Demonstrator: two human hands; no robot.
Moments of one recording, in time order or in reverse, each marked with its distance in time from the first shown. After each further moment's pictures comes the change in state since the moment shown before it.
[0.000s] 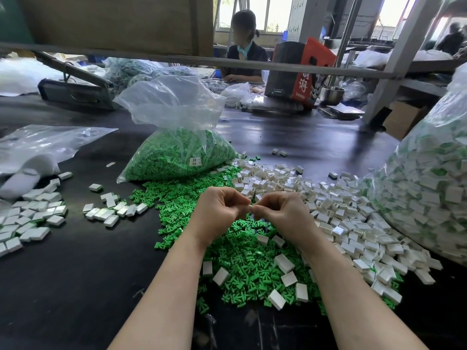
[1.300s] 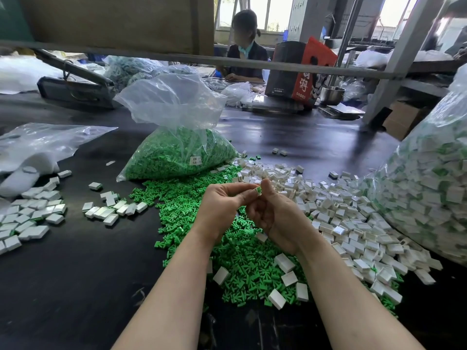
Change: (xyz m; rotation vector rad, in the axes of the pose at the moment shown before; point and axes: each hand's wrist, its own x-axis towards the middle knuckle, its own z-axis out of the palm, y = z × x) left_hand -0.002 0.014 0.012 -0.386 0.030 -0.039; right_hand 0.002 -0.005 0.016 0.750 -0.195 0.194
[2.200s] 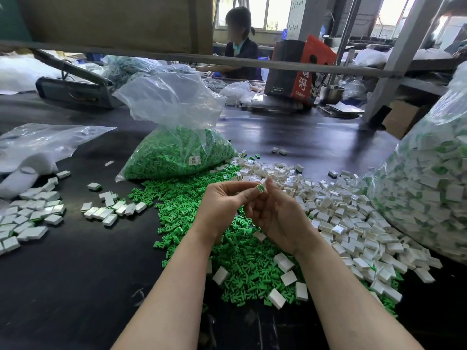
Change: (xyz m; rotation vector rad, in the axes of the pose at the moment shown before) left_hand 0.005 -0.005 0.001 -0.002 -0.028 0.022; right_hand 0.003 0.001 0.000 0.144 -0.007 0.012
